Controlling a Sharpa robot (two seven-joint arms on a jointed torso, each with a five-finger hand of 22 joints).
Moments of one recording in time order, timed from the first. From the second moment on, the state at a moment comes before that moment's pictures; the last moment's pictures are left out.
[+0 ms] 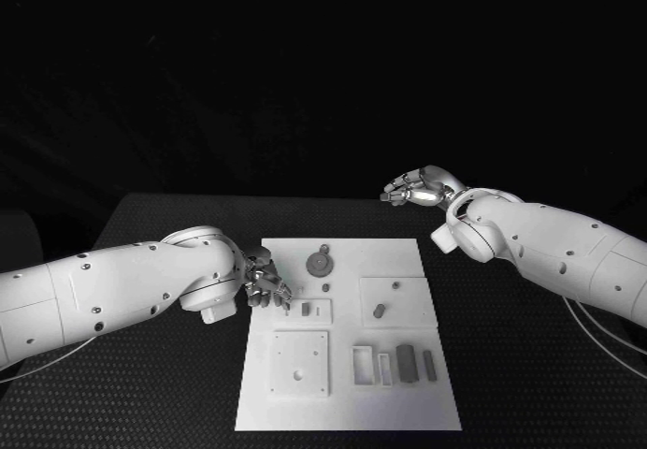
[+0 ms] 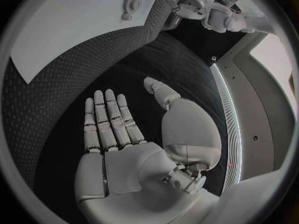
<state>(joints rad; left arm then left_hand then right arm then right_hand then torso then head) 1.40 -0.73 -0.23 1.48 -0.89 0.03 -0.57 1.02 -0.08 0.45 -0.15 0.54 1.14 0.03 0.35 0.76 1.32 -0.05 0.76 0.56 1.05 -0.08 1.22 0.40 0.00 0.75 -0.08 0.84 1.31 1.28 -0.60 0.00 0.98 -0.71 -0.23 0.14 0.99 -0.17 0.49 -0.18 0.37 0.75 0.20 0.26 0.47 0.99 0.18 0.11 0.07 0.76 0.19 0.38 0.35 0.16 0.52 0.22 0.07 1.26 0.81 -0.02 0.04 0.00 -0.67</state>
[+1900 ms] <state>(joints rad) 1.40 -0.71 -0.24 1.47 -0.95 0.06 -0.57 1.03 -0.08 0.45 -0.15 0.54 1.14 0.03 0.35 0.76 1.33 -0.05 0.76 0.56 1.05 -0.08 1.22 0.40 0.00 0.75 -0.08 0.84 1.31 1.28 -0.59 0.00 0.99 -0.71 -0.23 0.14 0.99 -0.17 0.49 -0.18 0.37 0.75 0.20 0.26 0.47 0.99 0.18 0.11 0.07 0.76 0.19 0.38 0.35 0.16 0.52 0.22 0.07 1.26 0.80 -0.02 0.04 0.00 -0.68</state>
